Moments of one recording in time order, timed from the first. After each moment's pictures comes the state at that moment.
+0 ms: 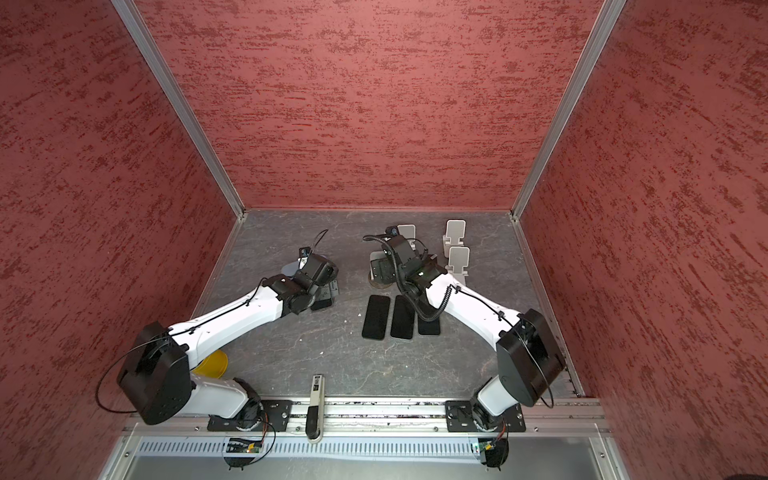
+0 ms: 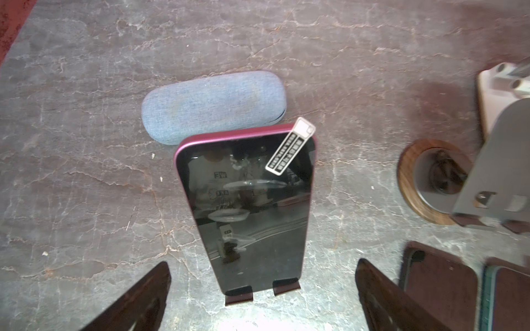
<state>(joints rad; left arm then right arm) -0.62 1.44 0.99 -0.61 -0.48 -0.71 0.66 1.54 1.16 -0.33 0.22 0.29</state>
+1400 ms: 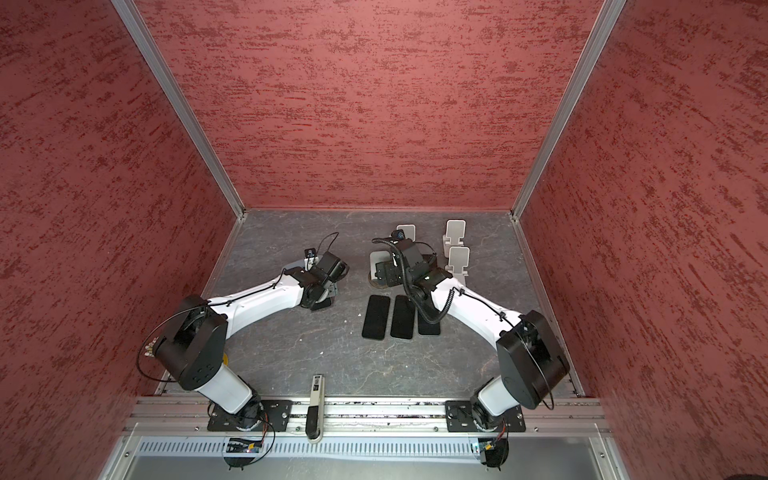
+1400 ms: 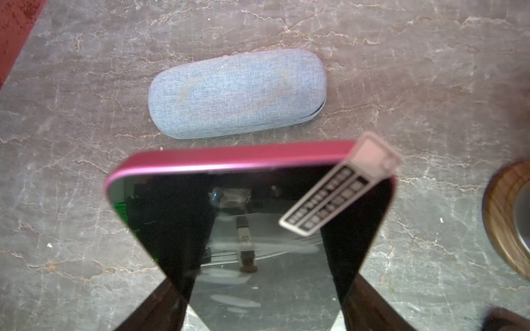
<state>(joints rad) -0.60 1.63 1.06 -0.62 -0.55 -0.78 0.61 1.52 1.07 -0.24 0.13 0.29</state>
